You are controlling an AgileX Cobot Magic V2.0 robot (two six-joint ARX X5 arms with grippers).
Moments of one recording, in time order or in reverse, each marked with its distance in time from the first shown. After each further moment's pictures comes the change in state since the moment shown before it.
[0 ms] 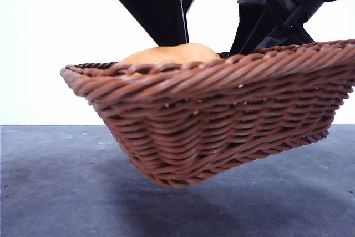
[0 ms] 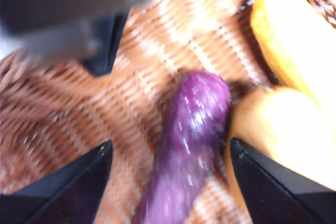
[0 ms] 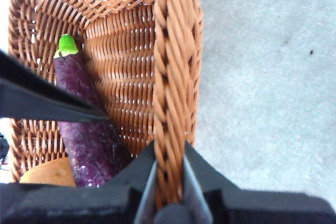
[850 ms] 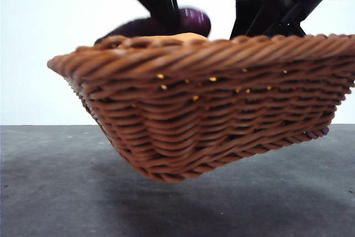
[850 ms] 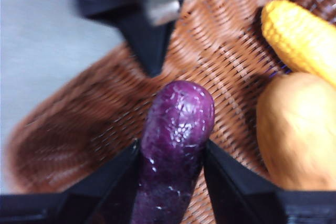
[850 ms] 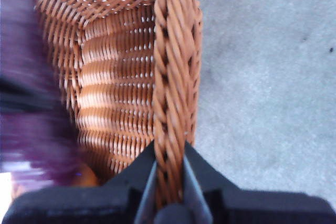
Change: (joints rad) left arm 0.030 -0.101 -0.037 0.052 0.001 0.112; right arm 0.002 0.000 0.000 -0.006 -0.036 -0.007
